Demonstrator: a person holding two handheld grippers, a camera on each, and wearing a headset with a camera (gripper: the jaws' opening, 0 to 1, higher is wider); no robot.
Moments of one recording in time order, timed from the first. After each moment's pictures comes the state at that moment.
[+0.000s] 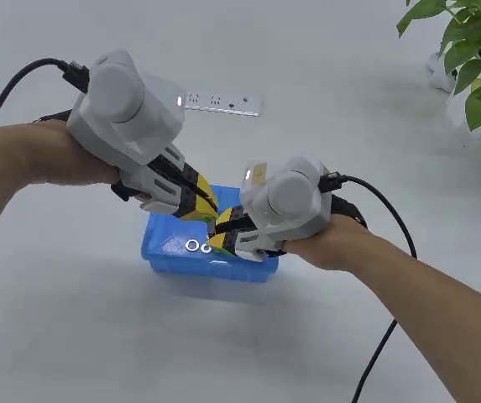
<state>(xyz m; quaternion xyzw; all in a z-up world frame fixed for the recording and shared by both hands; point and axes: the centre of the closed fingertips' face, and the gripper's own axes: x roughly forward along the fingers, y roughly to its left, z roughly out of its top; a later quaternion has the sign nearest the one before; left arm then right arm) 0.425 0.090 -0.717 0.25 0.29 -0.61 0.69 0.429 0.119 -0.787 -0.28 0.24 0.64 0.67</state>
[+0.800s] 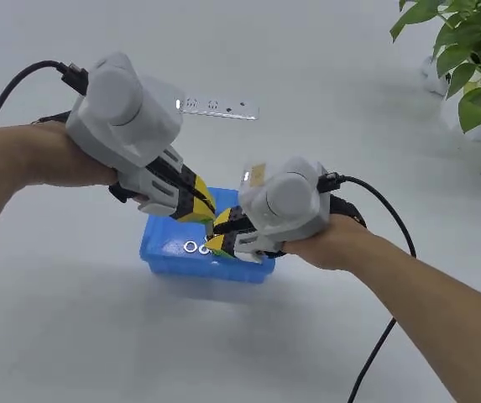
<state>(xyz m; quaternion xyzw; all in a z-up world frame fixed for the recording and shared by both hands) 0.420 0.088 -0.710 0.26 0.29 -0.61 0.69 0.425 0.117 -0.778 -0.29 0.23 0.64 0.67</state>
